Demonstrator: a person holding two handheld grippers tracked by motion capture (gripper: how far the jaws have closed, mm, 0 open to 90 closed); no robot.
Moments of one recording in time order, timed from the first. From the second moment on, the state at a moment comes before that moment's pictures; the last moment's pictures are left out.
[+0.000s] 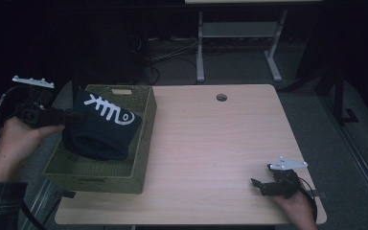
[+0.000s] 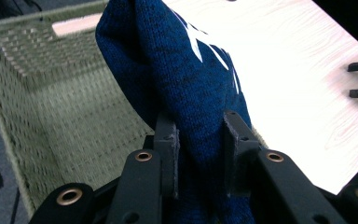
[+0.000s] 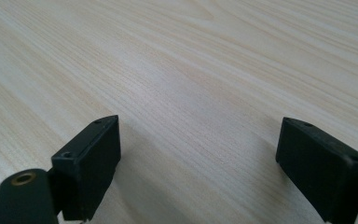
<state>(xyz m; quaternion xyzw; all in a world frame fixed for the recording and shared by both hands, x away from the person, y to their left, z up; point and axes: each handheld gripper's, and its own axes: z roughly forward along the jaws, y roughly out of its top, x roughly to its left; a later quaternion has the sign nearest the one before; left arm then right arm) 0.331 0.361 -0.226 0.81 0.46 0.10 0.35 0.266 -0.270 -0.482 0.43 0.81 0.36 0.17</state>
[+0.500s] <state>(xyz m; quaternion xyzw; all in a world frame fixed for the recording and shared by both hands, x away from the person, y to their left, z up) 0.344 0.362 -0.280 0.80 0.49 0.05 0.34 0.266 -0.270 -0.482 0.43 0.81 0.35 0.17</state>
